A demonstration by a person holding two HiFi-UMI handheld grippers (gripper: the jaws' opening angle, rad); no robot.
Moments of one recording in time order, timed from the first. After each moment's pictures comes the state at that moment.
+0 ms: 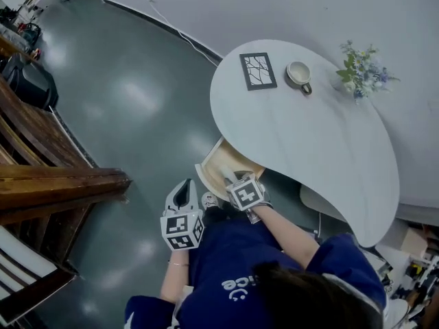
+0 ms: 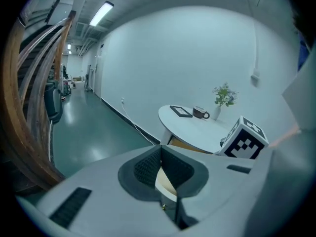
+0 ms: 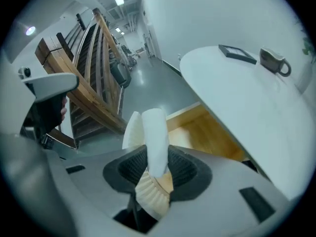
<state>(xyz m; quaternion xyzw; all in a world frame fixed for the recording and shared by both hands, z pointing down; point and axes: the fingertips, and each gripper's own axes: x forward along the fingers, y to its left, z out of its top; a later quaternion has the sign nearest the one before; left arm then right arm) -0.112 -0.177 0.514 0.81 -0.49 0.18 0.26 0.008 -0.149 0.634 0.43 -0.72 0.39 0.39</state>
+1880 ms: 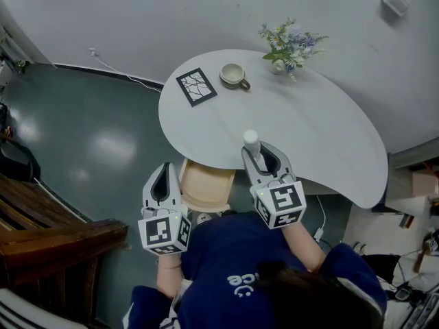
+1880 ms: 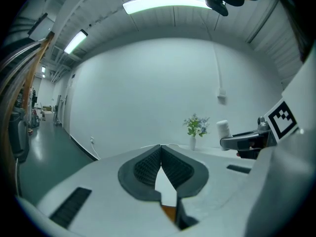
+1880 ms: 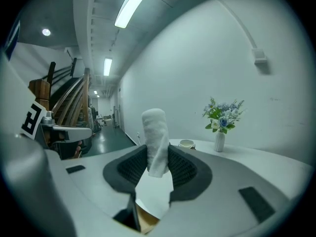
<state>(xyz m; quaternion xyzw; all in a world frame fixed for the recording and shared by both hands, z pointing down) -0.009 -0.223 0.356 0.91 -0.40 0.05 0.10 0.175 -0.150 0.358 0.73 -0.67 0.11 0.10</state>
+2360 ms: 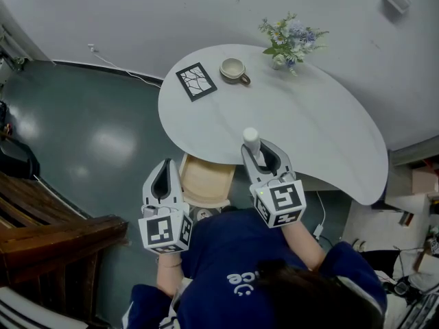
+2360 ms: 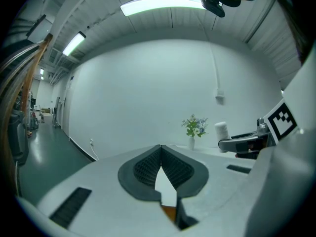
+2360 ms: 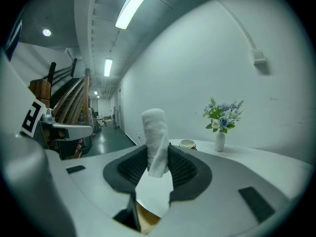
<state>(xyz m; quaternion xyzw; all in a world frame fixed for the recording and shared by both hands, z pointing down) -0.008 -0.216 0.350 0.91 -0.39 0.05 0.09 0.170 -0.146 0.360 0.73 -0.67 0.11 0.10</state>
